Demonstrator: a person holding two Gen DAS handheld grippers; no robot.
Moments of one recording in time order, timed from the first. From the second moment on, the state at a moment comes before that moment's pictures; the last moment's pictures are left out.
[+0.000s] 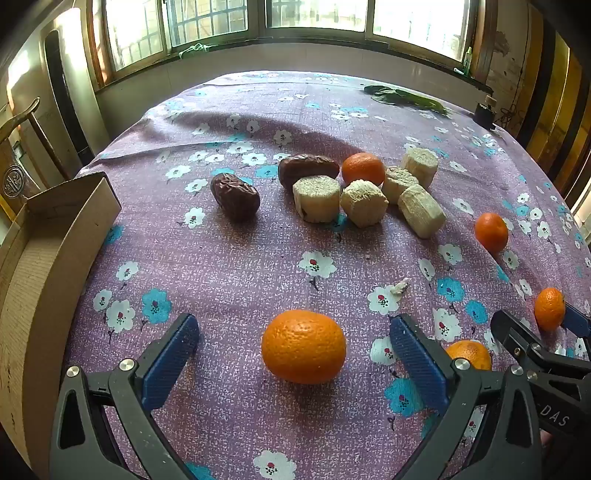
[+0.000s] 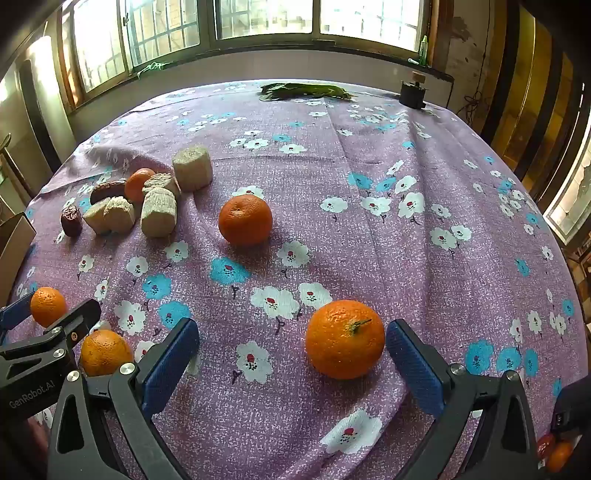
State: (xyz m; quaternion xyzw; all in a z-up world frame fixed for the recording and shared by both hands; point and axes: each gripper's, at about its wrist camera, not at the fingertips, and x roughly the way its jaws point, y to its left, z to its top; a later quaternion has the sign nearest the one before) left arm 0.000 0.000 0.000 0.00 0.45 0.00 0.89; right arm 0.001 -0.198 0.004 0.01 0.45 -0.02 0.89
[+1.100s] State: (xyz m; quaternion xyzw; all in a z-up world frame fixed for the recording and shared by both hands) left arm -0.054 0.021 0.060 -0.02 0.38 0.01 0.92; right arm -0.056 -0.176 0.063 0.01 0.39 0.06 0.92
